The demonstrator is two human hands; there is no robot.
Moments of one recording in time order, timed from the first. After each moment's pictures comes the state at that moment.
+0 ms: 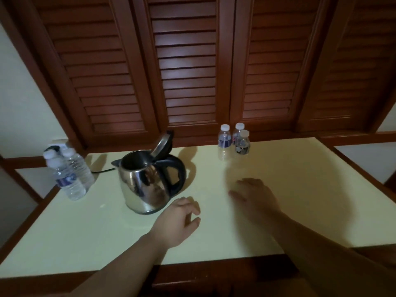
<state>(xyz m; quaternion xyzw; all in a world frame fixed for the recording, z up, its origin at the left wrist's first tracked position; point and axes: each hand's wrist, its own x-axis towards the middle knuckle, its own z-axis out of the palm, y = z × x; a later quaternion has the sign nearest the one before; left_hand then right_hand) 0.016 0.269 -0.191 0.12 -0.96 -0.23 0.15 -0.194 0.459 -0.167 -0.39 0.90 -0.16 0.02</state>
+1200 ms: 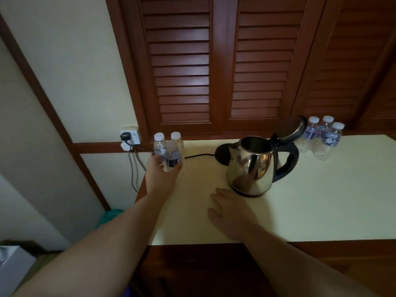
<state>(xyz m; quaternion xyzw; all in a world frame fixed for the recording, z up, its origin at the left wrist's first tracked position) 0.205 0.001 -0.156 0.44 -0.72 -0.38 0.37 0.107 0.218 -0.179 -0.50 0.84 -0.17 0.07</state>
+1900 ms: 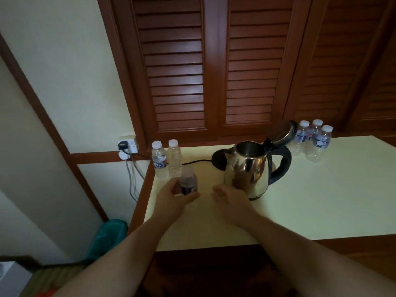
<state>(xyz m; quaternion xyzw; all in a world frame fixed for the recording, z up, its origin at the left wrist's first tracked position) 0.229 0.043 -0.169 0.30 -0.78 -0.48 0.27 0.092 0.215 -0.161 -0.42 0.81 -0.38 0.14</state>
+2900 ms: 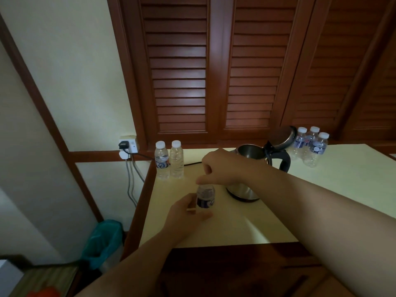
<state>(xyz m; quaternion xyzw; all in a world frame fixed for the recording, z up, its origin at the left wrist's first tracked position) 0.242 0.077 -0.188 0.27 -0.81 -0.48 0.18 0.104 0.174 -0.011 -0.60 0.80 -0.05 0.08</state>
